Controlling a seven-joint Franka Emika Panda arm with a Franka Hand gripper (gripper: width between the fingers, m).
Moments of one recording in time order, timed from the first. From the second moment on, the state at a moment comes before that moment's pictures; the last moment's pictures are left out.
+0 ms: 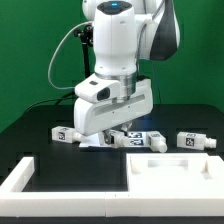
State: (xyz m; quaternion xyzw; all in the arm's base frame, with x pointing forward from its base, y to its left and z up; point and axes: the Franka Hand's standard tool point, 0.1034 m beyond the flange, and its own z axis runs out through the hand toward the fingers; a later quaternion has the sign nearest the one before) arm 0.408 -0.040 0.024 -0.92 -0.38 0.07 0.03
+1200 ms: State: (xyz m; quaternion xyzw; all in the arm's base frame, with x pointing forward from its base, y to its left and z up) arm 0.393 -0.066 0.026 -0.48 -0.87 0.04 0.08
